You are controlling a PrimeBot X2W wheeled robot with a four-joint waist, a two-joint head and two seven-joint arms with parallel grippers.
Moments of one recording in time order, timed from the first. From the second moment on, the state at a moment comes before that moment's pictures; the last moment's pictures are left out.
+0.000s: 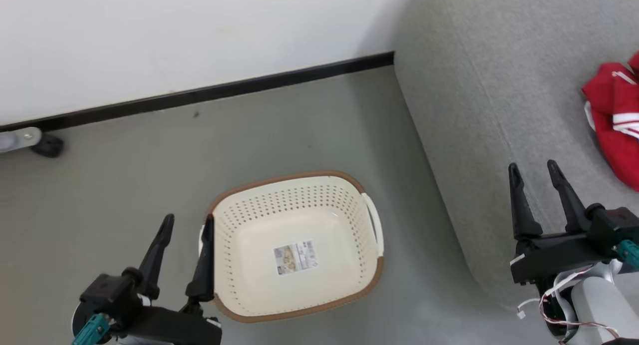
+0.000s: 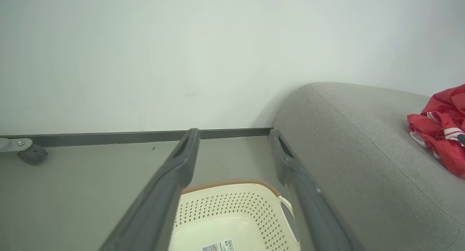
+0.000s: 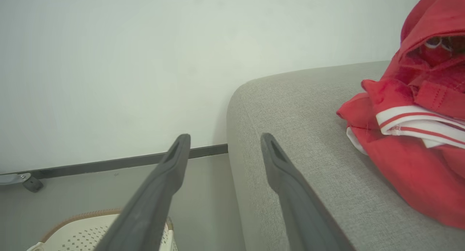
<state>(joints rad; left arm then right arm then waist) -0.07 0.29 -0.33 -0.03 -0.58 0.10 -0.17 -0.27 -0.13 0.06 0.34 0.22 0.09 -0.26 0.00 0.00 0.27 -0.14</state>
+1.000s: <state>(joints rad) 0.10 0.26 -0.21 0.15 -0.60 0.12 -0.24 -0.11 -0.07 0.18 0.37 0.18 0.11 -0.26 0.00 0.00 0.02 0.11</state>
